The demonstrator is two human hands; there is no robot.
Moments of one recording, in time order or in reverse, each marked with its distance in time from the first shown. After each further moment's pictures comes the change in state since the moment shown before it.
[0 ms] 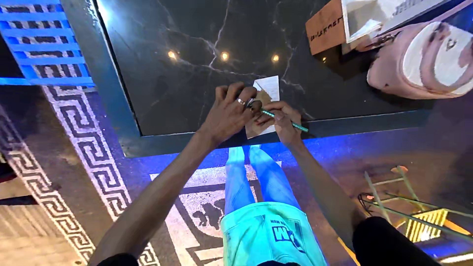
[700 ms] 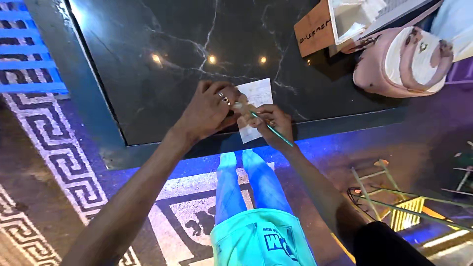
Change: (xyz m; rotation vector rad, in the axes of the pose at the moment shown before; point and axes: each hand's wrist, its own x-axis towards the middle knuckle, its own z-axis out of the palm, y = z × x) left_hand -0.004 -0.035 -0.011 -0.223 -0.098 0.004; right_hand -0.010 -0.008 0.009 -0.438 0.018 0.055
